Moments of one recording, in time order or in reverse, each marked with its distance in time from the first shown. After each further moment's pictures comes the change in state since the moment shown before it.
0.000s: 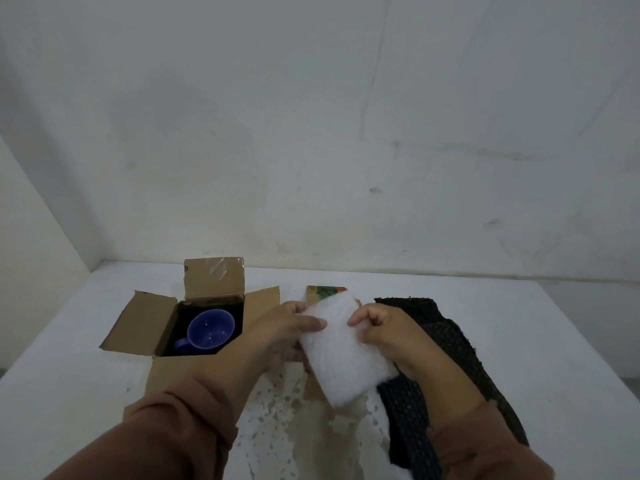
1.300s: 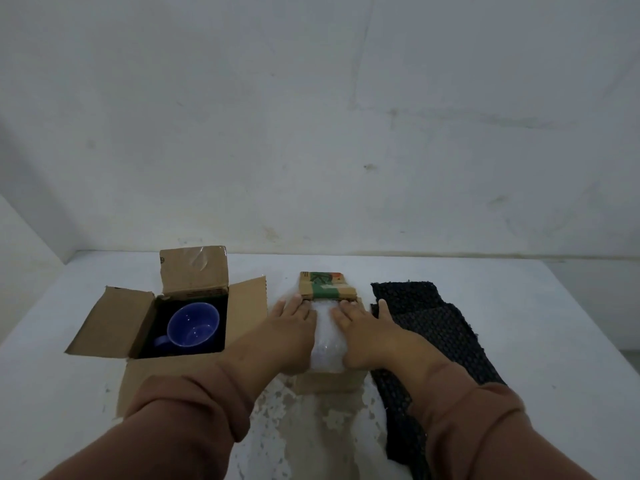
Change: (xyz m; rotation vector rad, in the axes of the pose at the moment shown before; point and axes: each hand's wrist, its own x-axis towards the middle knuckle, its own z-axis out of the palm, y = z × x) left_hand 0.042 -0.022 0.016 1.844 -0.022 0.168; right_hand 0.049 0.027 0.012 -1.279 -0.391 0.019
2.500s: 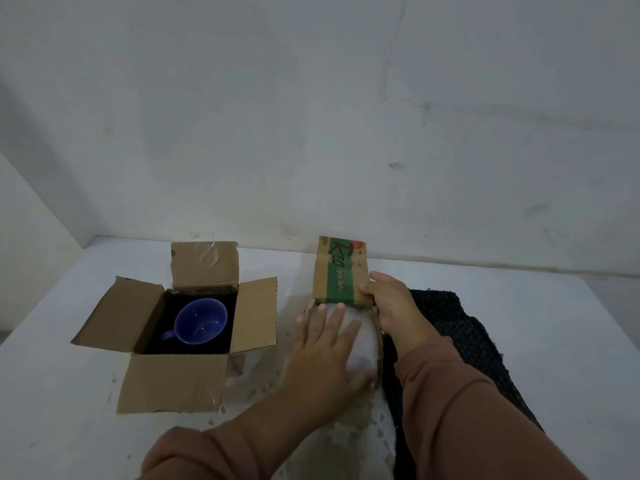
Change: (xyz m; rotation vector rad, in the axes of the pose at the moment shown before) left_hand -0.004 0.045 0.035 -0.381 0.519 -0.120; right_hand 0.070 0.027 -0.023 1.896 0.433 0.340
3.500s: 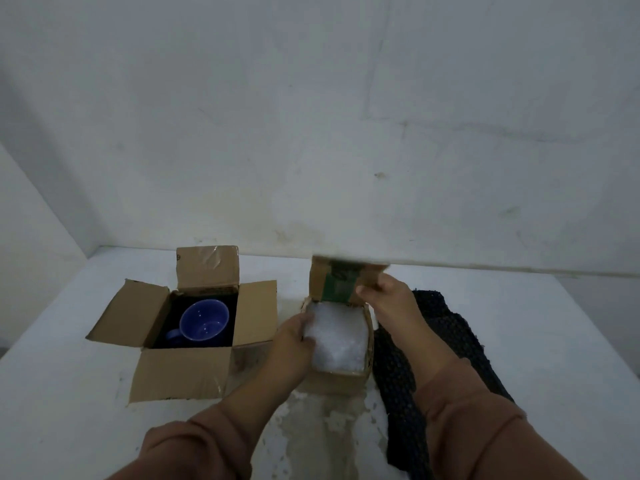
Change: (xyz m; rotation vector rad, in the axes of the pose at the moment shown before) left_hand -0.009 -0.011 -0.033 -1.020 -0.045 -0.408; right_hand -0.067 -0.003 -0.025 -0.473 -0.065 -0.498
